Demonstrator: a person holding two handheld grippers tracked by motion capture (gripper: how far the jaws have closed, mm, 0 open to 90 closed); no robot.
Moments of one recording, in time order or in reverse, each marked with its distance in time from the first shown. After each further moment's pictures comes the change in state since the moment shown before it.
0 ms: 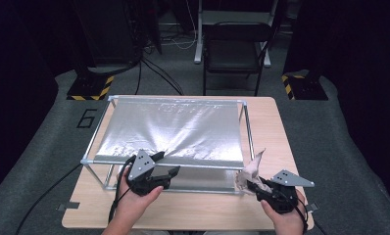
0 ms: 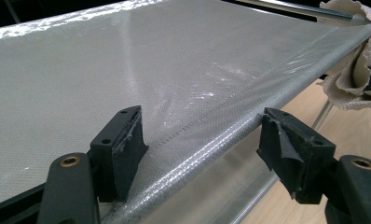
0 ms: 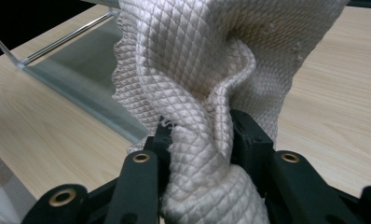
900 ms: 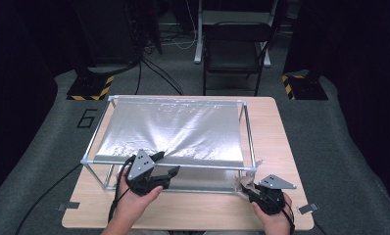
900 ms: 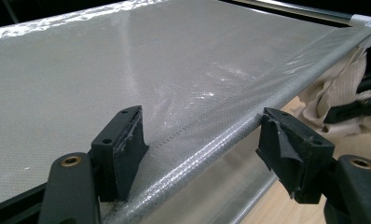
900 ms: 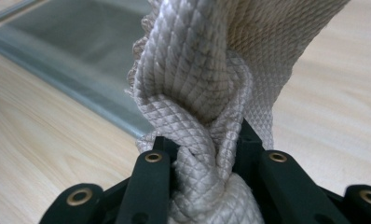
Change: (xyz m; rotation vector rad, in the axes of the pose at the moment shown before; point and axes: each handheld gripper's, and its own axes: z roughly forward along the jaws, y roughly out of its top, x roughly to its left) left arm 0.001 0.000 0.000 0.001 -0.006 0.002; right arm -0.003 -0.038 0.043 0.075 -0.047 0.006
